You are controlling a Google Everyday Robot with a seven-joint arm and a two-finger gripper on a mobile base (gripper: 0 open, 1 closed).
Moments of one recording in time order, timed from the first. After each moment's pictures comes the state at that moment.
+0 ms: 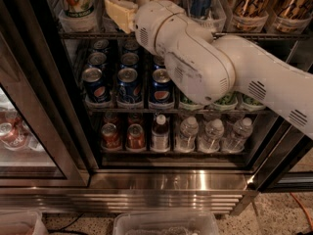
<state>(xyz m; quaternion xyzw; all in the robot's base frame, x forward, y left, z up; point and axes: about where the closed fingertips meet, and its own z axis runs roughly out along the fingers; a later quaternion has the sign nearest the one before) 0.613 0.061 1.065 -0.25 0.61 0.22 0.72</state>
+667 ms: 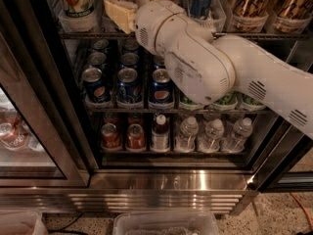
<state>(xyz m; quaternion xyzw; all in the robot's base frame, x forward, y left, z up) 0.613 0.061 1.065 -0.25 0.61 0.22 0.72</state>
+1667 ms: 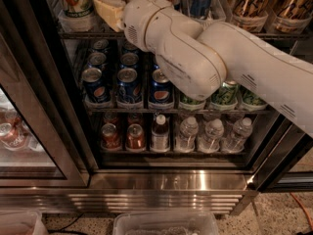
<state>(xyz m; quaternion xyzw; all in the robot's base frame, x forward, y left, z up) 0.608 0.088 1.072 -0.29 0.60 0.21 0.72</state>
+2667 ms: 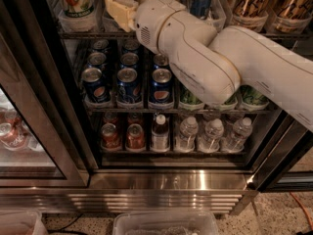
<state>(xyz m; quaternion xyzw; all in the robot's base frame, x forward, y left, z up) 0.603 0.062 1.074 -0.27 0.59 0.23 0.72</state>
